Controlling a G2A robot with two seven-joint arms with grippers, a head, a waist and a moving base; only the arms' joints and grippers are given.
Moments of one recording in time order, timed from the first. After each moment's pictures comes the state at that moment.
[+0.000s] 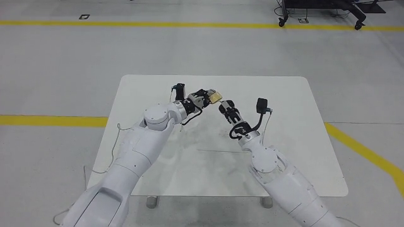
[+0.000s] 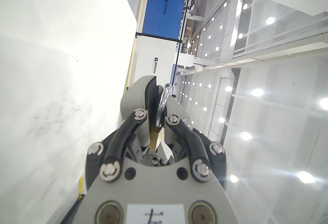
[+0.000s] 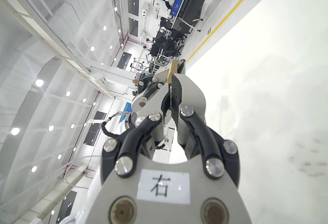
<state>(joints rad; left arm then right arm) 0.80 -1.47 -0.97 -0.84 -0.50 0.02 -0.62 -1.31 -1.23 0.97 -1.49 0.03 -0.12 -0.12</state>
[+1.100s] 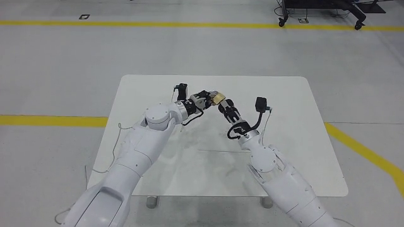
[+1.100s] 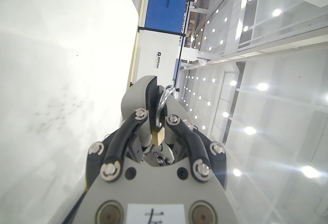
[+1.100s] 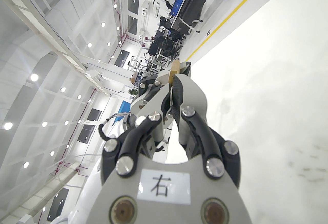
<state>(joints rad) 0.80 -1.48 -0.98 -0.83 -0.46 0.02 -0.66 -1.32 -1.26 1.02 -1.49 -0.04 -0.12 -0.09</state>
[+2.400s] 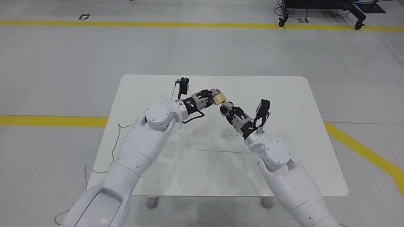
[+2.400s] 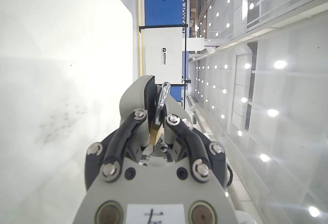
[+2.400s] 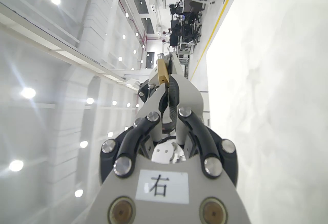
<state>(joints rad) 0.81 -1.48 -0.99 -0.88 -0.32 -0.13 -0.68 -1.36 -1.29 1.17 -1.48 0.49 -0.06 0.26</state>
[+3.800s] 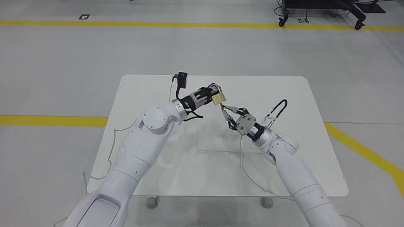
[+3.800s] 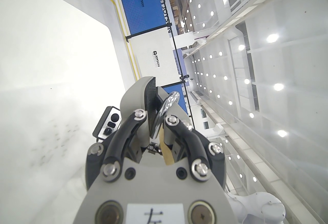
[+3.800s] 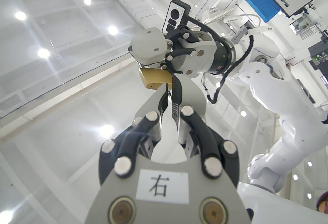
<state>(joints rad) 0.86 -1.46 -1.03 -0.97 -0.27 -0.28 -0.66 -1.26 -1.31 1.24 -1.21 1.28 0.41 0.82</state>
